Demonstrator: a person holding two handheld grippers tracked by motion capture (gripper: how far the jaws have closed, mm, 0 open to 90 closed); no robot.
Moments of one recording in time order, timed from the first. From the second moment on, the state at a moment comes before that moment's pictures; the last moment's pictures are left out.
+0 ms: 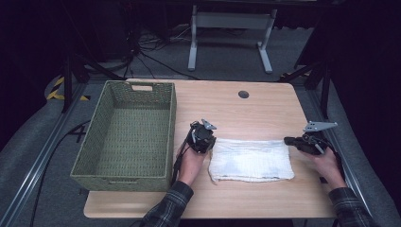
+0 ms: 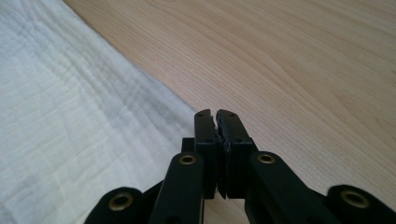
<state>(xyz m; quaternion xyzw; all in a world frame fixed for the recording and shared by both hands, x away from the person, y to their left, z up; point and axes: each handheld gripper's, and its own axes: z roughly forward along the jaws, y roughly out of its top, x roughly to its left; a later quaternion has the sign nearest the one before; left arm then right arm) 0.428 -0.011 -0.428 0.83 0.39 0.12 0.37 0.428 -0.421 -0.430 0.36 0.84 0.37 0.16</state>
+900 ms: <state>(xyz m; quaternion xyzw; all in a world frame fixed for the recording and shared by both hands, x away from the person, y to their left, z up) 0.388 0.005 -0.414 0.85 0.34 0.14 0.38 0.378 -0.423 -0.415 0.33 0.84 0.41 0.16</state>
